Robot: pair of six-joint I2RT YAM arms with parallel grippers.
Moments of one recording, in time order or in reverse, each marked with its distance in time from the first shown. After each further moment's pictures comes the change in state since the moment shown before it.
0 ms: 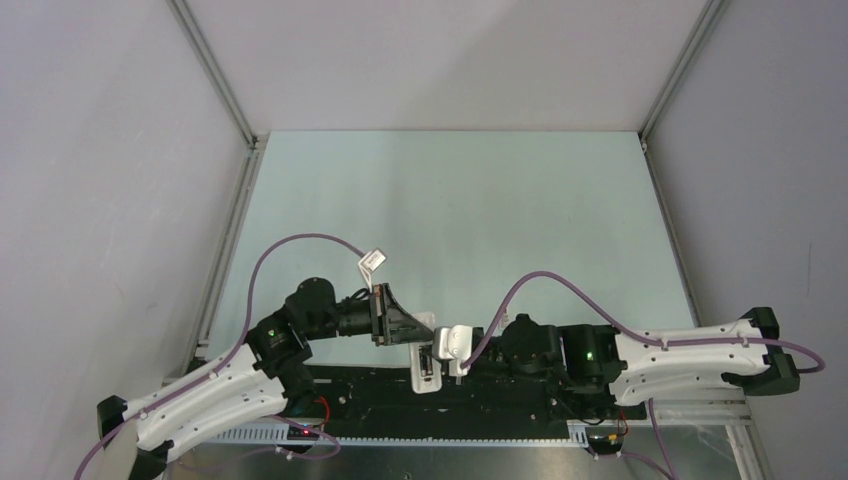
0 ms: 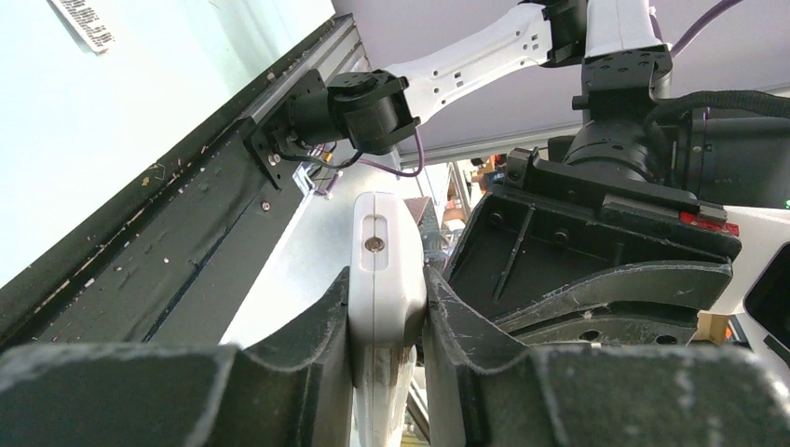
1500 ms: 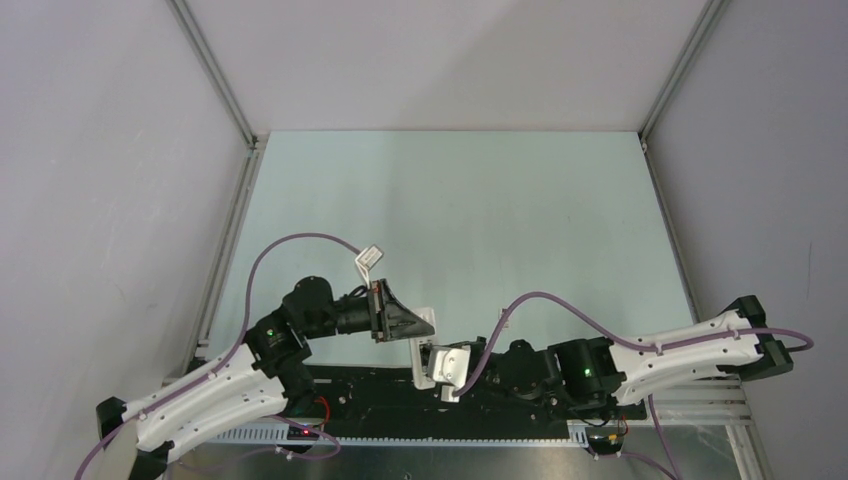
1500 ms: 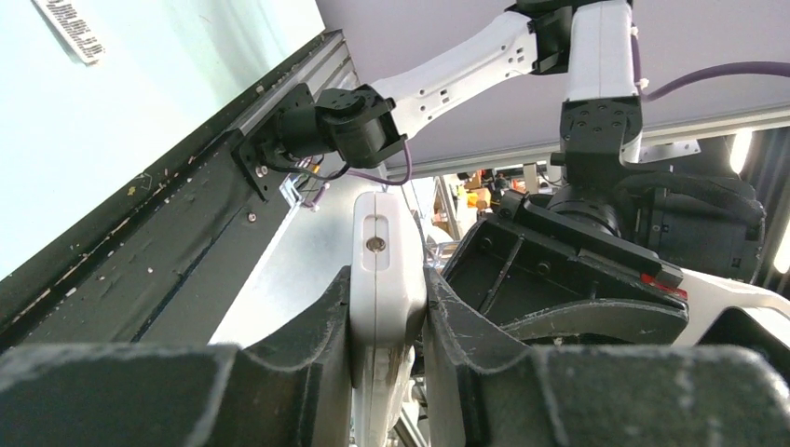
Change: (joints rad) left arm 0.007 0.000 0.010 0.008 -0.017 -0.041; right arm 0.156 0.042 0.005 0.015 0.299 -0.063
